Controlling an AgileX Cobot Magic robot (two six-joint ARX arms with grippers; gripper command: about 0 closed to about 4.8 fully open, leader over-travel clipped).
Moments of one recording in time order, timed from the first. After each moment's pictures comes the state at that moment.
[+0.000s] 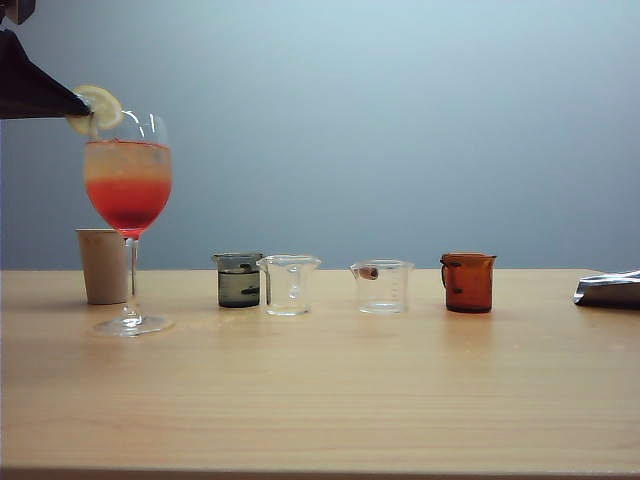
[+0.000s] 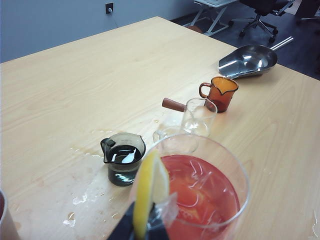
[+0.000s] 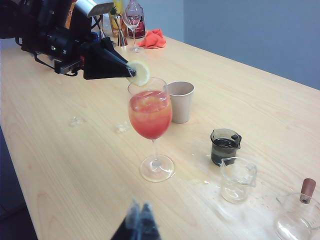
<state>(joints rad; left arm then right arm) 0.23 1.47 1.10 -0.25 1.14 0.55 0.77 0.87 0.82 -0.11 -0.13 0.02</state>
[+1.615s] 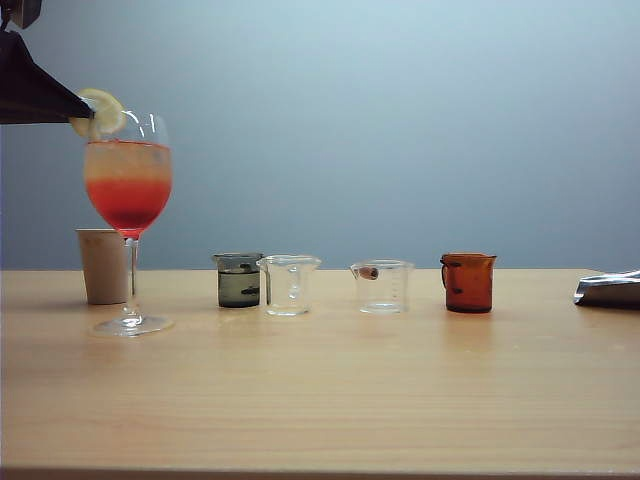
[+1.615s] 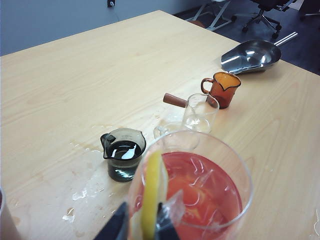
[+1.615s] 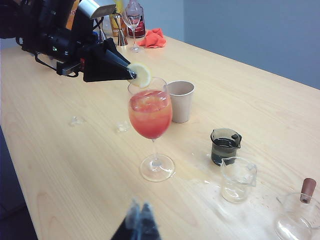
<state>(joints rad) 0.21 1.48 1.10 -0.27 1.11 0.55 0.77 0.87 0.82 -0.11 -0.13 0.02</state>
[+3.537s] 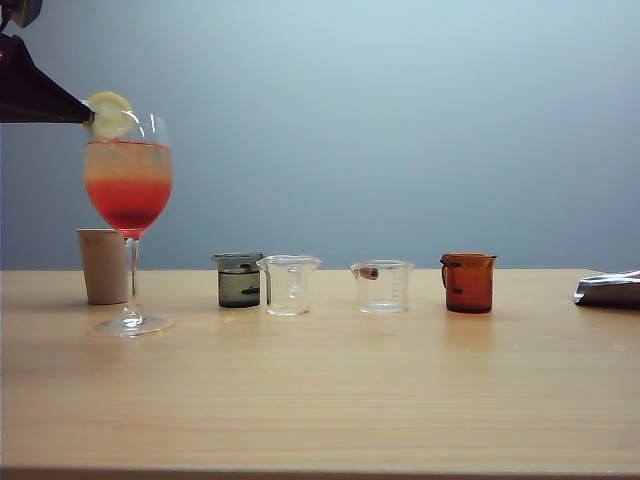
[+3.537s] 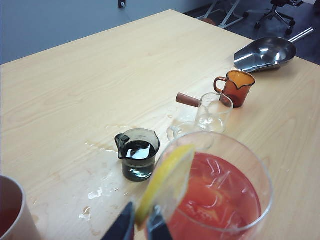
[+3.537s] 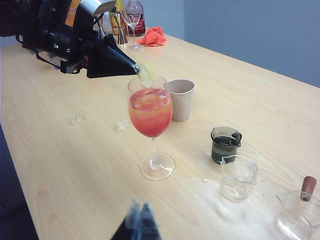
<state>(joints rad) 0.21 1.48 1.10 -0.23 1.08 0.54 0.77 0.87 0.82 -0.12 -0.13 0.02</state>
